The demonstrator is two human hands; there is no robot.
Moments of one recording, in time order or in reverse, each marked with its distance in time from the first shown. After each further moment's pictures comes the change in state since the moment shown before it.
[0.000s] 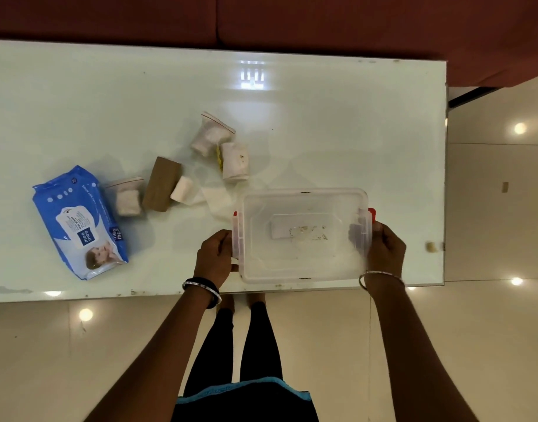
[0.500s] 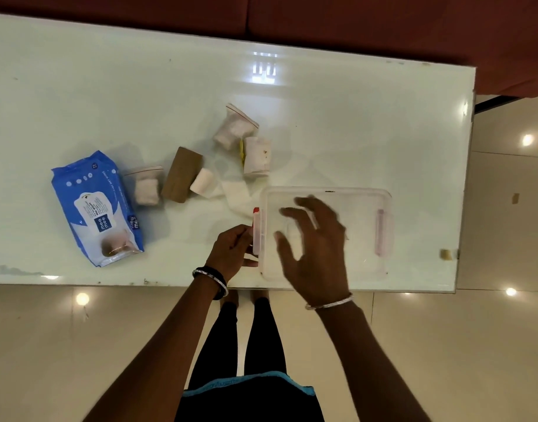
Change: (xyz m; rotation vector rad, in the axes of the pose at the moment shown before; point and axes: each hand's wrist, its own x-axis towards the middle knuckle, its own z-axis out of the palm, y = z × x) left_hand 0.006 0.002 -0.013 -0.194 -0.205 -0.057; right_hand -0.135 -0.087 0.081 -0.622 -0.332 -0.893
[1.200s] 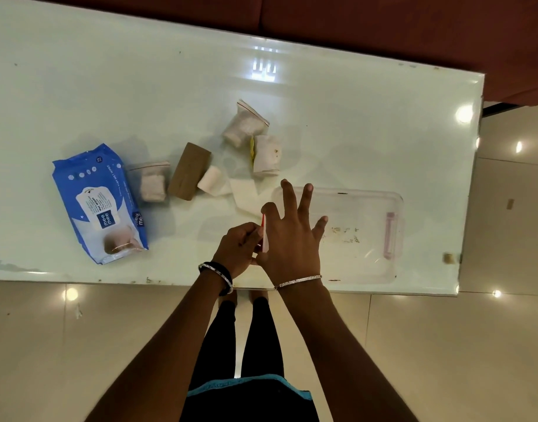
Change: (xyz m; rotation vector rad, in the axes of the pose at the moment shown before) left_hand 0.007 0.005 -0.007 0.083 -0.082 0.061; right_hand 0.024 -0.046 0.042 -0.437 -0.436 0.126
